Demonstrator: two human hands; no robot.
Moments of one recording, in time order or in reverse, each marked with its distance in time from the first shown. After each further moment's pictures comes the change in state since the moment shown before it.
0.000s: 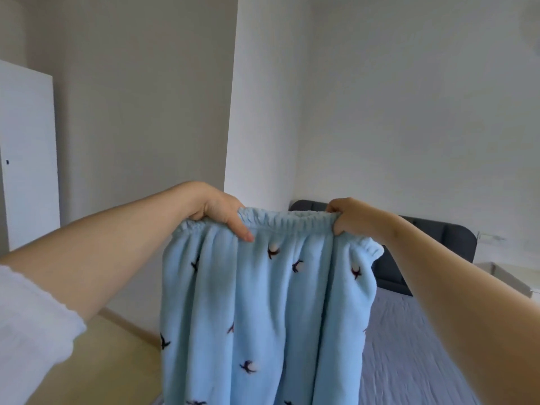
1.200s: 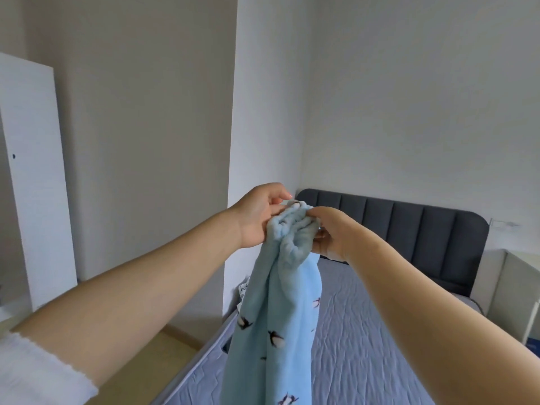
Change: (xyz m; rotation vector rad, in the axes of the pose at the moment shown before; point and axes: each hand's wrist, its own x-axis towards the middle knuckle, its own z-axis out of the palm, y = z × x) left_hand 0.016 0.023 0.062 -1.192 0.026 0.314; right_hand -0.004 -0.033 0.064 1.369 -0.084 0.353
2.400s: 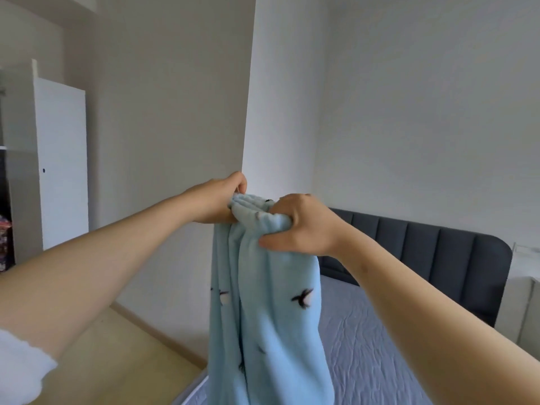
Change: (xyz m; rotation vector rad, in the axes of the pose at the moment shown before) left_hand -0.018 0.063 -0.071 1.610 0.429 0.379; right_hand -0.043 -0.038 0.037 -1.228 -0.289 -1.024
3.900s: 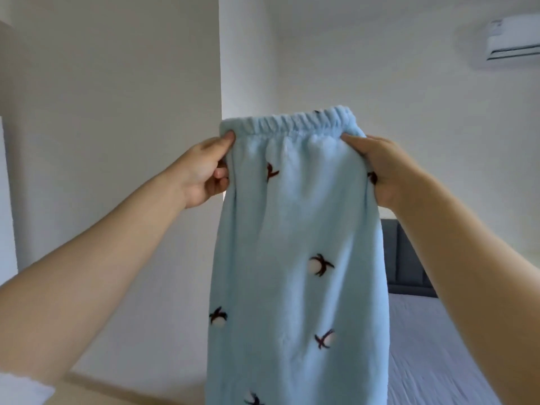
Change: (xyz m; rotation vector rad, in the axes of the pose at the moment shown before) left_hand 0.022 -0.073 -0.095 -1.378 0.040 0.010; right_hand 0.093 -0.050 -0.023 0.872 0.747 0.540
